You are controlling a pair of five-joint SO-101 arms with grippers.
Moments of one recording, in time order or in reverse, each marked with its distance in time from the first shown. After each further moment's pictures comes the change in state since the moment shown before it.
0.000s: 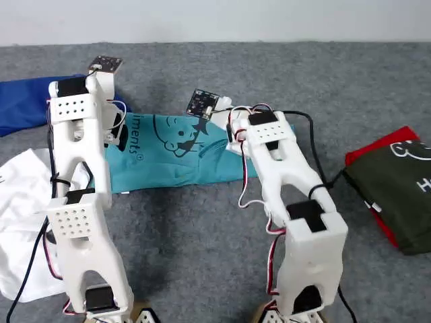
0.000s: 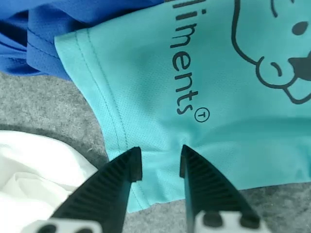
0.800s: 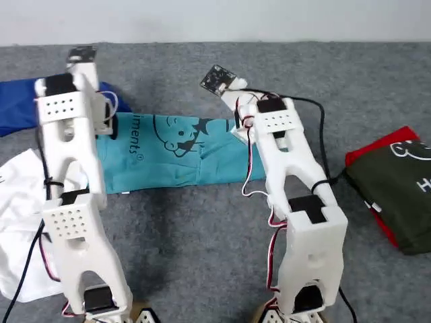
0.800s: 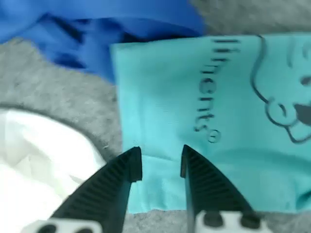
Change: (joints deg) left arm -3.3 0.0 -5.0 0.0 12.0; right arm 2.5 1.4 -12.0 11.3 -11.9
